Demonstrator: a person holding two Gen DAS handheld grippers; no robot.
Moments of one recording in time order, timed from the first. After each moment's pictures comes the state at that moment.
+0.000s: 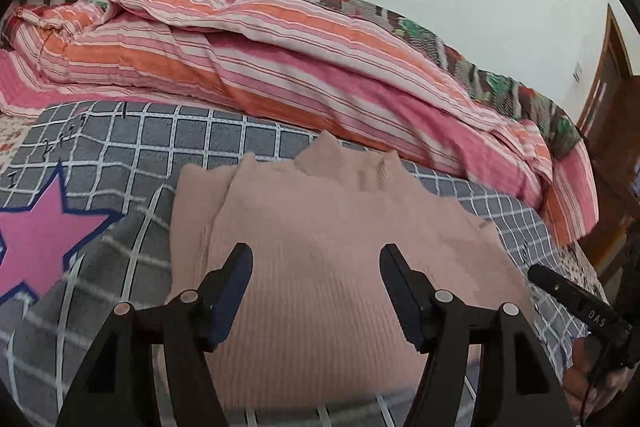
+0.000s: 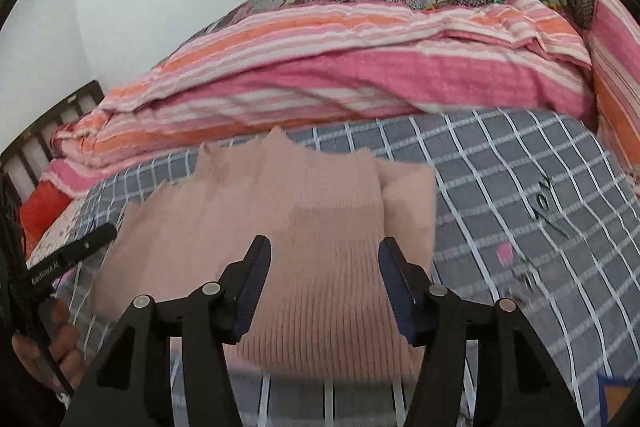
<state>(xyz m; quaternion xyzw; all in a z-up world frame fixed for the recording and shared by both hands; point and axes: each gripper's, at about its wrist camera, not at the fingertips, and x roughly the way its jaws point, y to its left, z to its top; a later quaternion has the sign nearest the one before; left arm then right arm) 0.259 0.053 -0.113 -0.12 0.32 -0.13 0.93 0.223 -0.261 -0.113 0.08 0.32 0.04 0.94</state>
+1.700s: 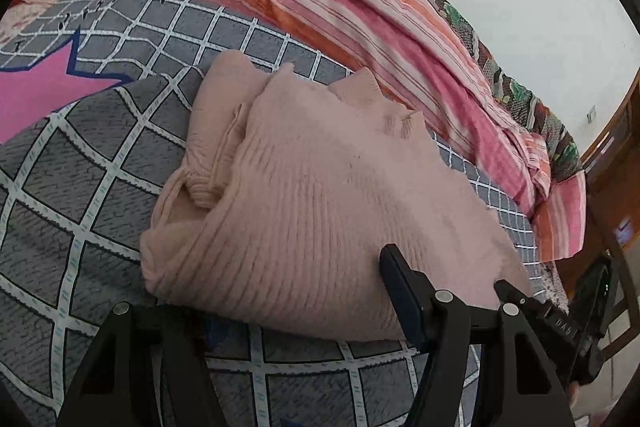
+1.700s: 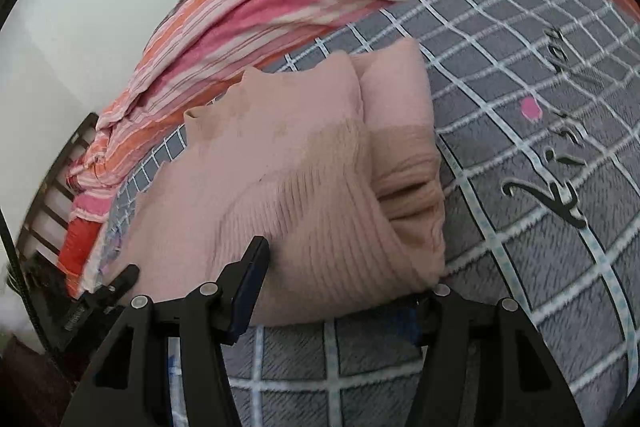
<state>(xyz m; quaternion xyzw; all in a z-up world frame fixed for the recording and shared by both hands) 0.251 0.069 -0.179 -0.23 0.38 -0.13 0.89 0.236 -0.281 -0.181 0.21 0.38 0.06 0.90</state>
